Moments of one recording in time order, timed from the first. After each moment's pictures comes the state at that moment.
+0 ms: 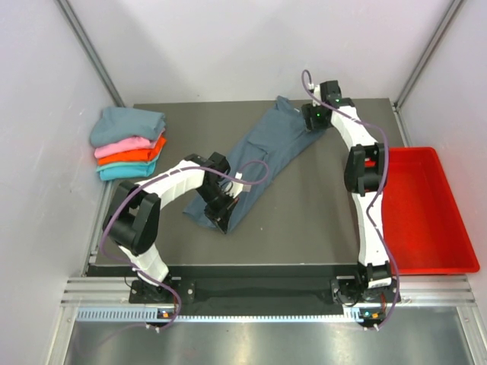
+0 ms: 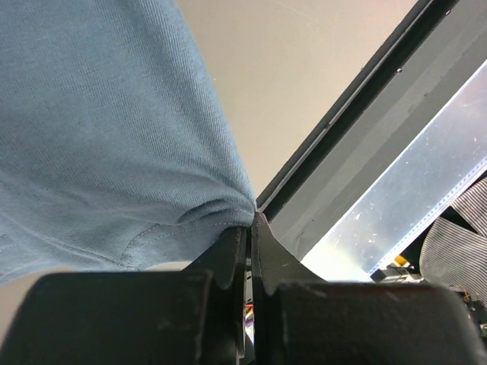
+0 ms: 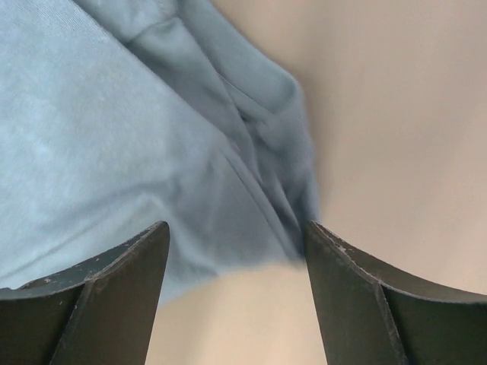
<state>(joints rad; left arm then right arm) -0.51 1.71 1.16 -1.06 0.56 0.25 0.14 2.55 2.36 -0.72 -0.05 -0.10</state>
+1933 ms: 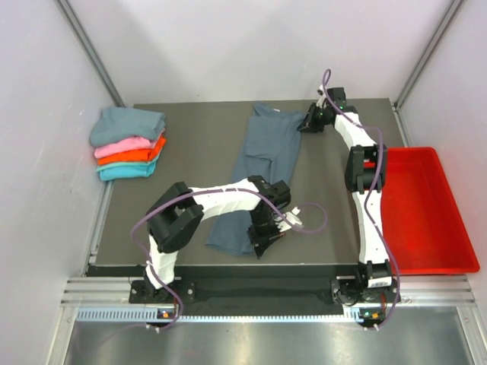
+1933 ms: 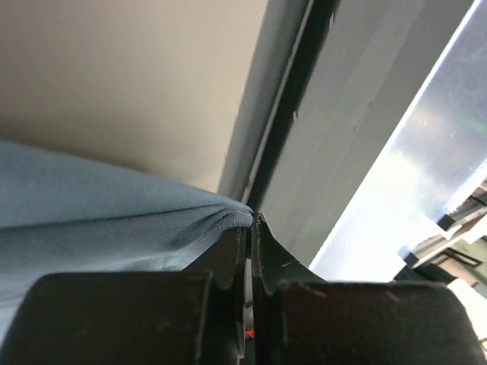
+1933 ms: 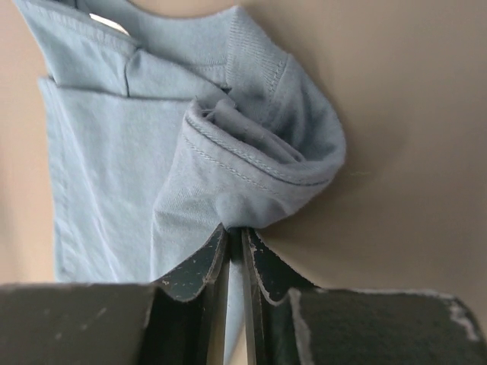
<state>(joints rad) -0.98 1.93 1.37 -1.07 0.55 0.25 0.09 2.67 2.40 -0.57 -0.50 0.39</state>
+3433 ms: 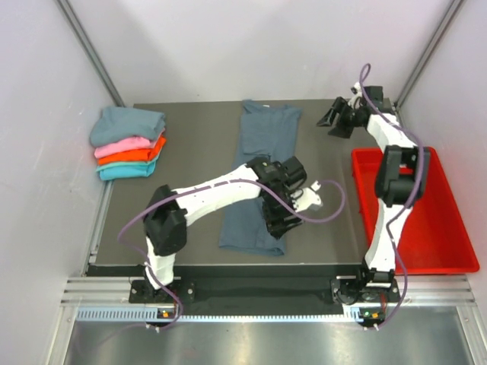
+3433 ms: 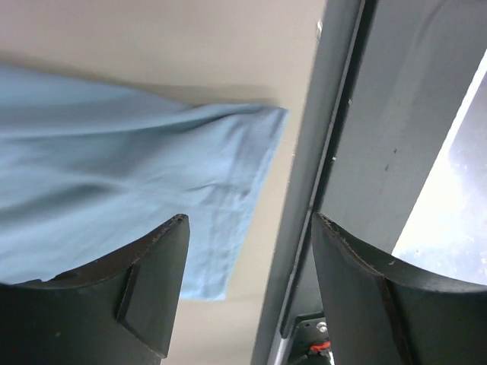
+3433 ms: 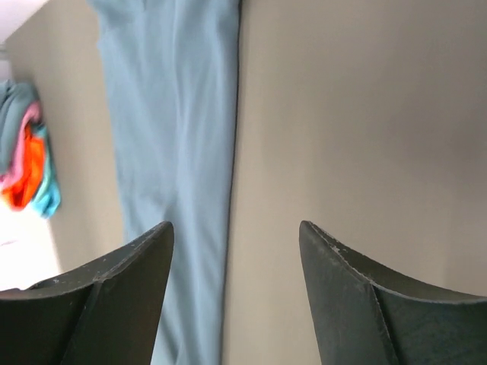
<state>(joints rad) -1.03 1.93 1.70 -1.11 0.35 0.32 -0.04 2.22 1.87 -0.46 -0.57 0.45</state>
